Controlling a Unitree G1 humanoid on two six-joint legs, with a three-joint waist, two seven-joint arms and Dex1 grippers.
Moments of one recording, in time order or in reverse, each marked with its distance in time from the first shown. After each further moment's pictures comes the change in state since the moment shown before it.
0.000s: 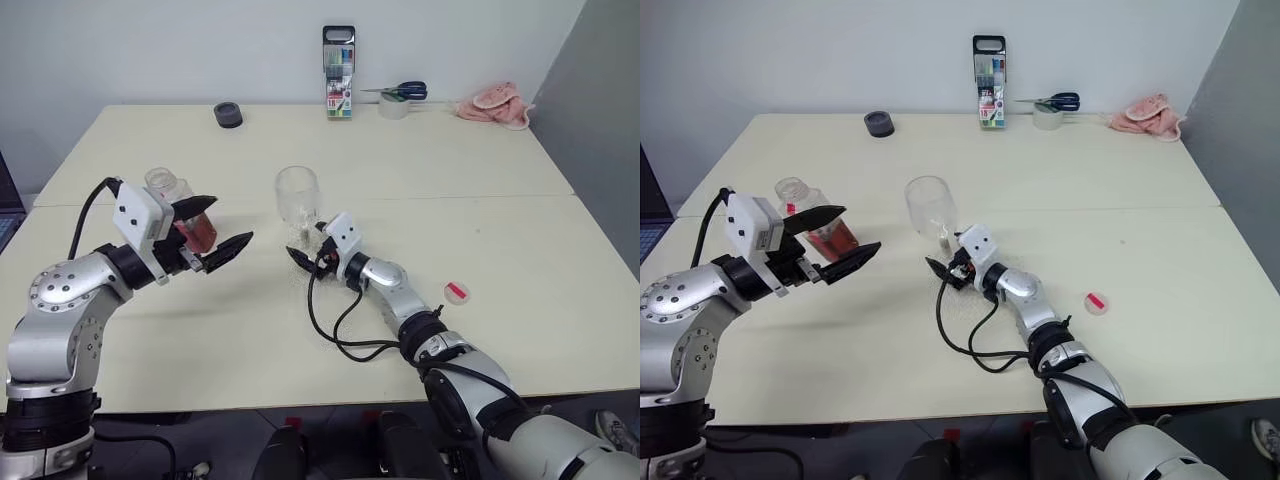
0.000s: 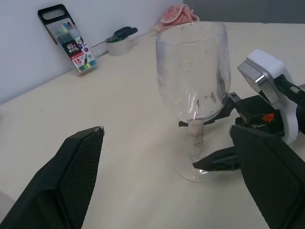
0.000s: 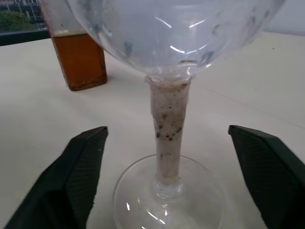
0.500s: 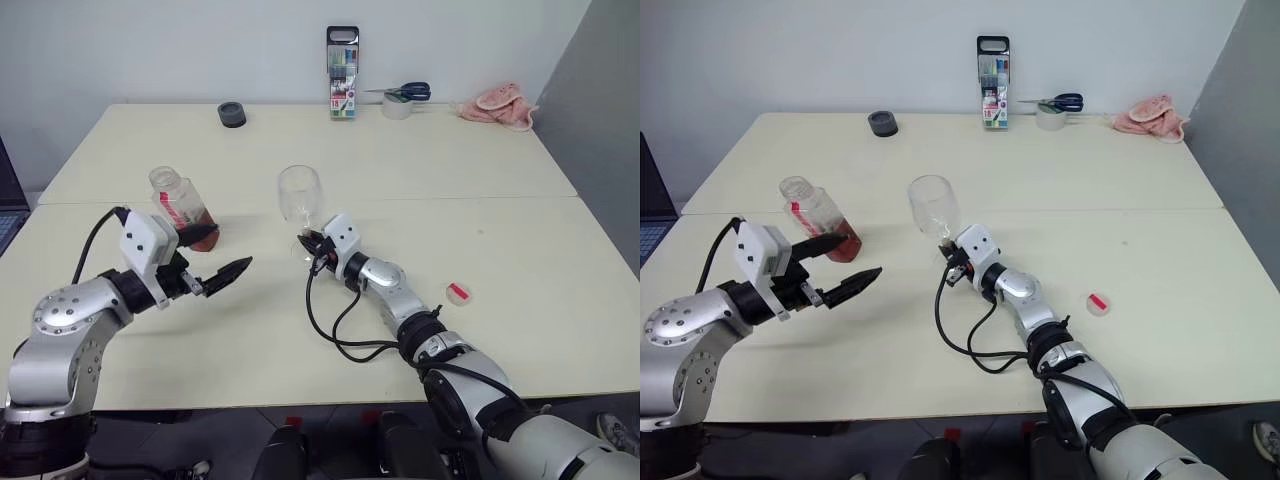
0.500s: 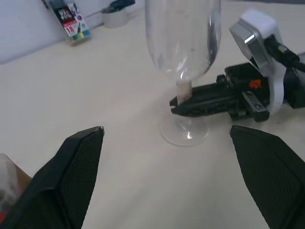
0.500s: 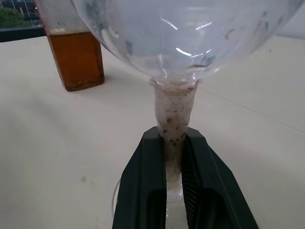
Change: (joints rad) left arm 0.083 0.004 0.014 -0.028 0.004 0.011 -0.004; right arm 0.000 -0.006 0.011 0.003 -0.009 -0.009 -0.050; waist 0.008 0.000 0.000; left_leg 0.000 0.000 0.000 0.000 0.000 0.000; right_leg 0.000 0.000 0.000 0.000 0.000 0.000
